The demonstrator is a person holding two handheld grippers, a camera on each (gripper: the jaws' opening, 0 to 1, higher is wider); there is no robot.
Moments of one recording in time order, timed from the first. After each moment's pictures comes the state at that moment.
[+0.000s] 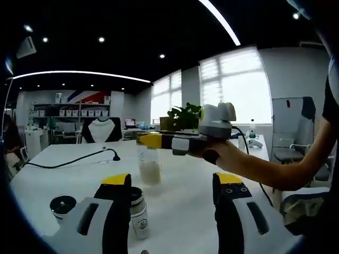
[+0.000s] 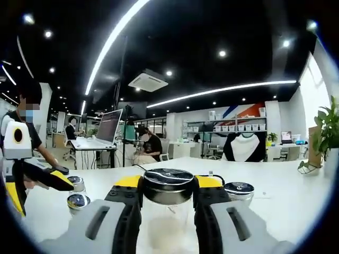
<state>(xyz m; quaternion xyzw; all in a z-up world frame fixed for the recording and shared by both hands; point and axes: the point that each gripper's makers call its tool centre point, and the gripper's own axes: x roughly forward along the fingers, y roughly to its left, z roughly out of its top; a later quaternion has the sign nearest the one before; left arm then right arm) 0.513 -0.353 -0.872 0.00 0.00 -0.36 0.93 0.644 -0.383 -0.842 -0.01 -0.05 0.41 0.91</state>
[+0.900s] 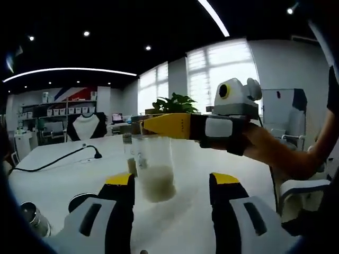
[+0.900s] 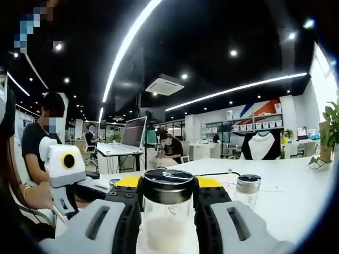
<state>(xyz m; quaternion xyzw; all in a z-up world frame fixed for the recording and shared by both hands) 0.534 -0.399 -0.888 0.03 0.02 -0.41 0.91 0.563 -0.391 -0.825 0.03 -0.05 0.49 0.87</state>
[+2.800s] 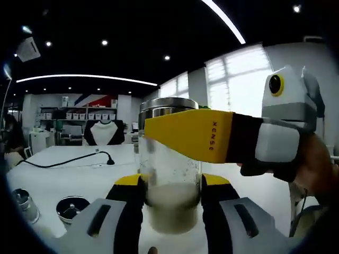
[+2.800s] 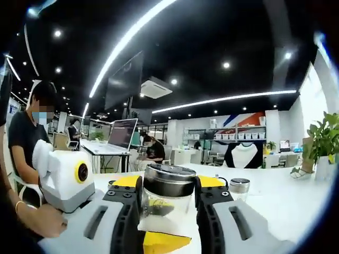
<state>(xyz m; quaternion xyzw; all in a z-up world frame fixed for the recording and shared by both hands) 0.549 -0.413 -0.879 0.00 -0.02 -0.31 0.95 0.536 -0.386 -0.825 -0.01 -0.08 0.39 0.92</state>
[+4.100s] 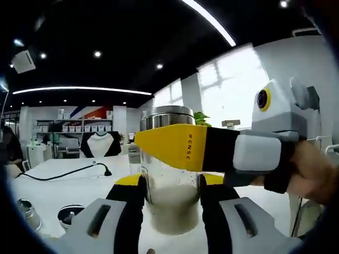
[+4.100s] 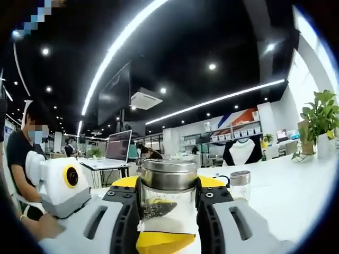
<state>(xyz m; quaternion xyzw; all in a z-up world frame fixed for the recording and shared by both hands) 0.534 -0.421 -0.865 0.02 -0.07 -0.36 0.93 0.536 -0.398 -0.819 0.08 -0.10 0.40 0.91</state>
